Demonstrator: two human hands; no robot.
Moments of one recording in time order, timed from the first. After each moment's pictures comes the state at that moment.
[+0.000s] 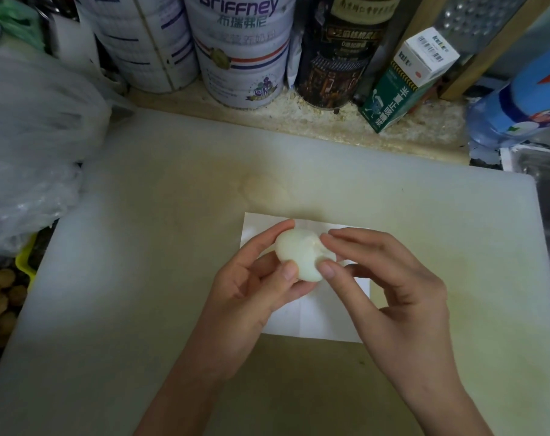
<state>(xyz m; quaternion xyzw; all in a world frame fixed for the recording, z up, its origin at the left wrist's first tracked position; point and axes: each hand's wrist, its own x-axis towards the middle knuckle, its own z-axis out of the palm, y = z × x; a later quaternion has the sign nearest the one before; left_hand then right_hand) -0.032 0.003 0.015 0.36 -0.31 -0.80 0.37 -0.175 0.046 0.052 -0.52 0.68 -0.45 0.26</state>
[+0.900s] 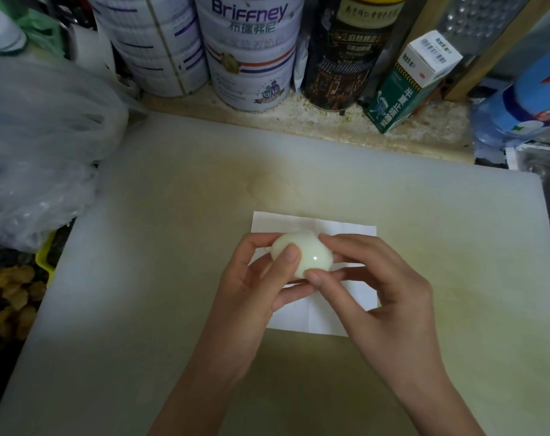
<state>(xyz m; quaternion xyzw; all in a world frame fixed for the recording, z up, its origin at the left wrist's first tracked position) -0.032 0.008 0.023 0.40 -0.30 -0.77 0.39 -0.163 0.050 0.046 -0.52 0.66 -0.46 0.28</state>
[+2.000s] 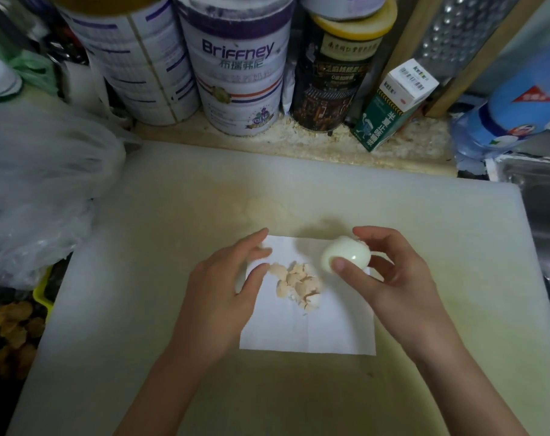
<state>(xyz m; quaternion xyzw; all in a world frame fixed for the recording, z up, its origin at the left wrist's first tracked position) -0.007 -0.031 0.014 0.54 -0.70 -0.40 0.23 -0.201 0.029 0.033 -0.31 0.73 -0.44 0.42</state>
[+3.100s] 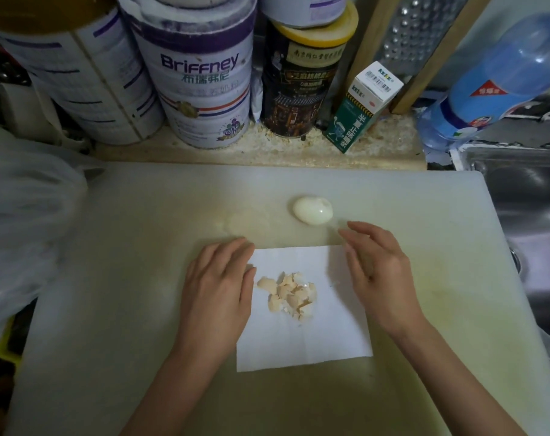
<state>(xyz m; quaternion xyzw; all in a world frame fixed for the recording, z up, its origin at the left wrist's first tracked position) -0.015 -0.055 -0.018 0.48 -0.84 -0.20 0.15 -0.223 0.021 -0.012 -0.53 0.79 -0.28 0.10</state>
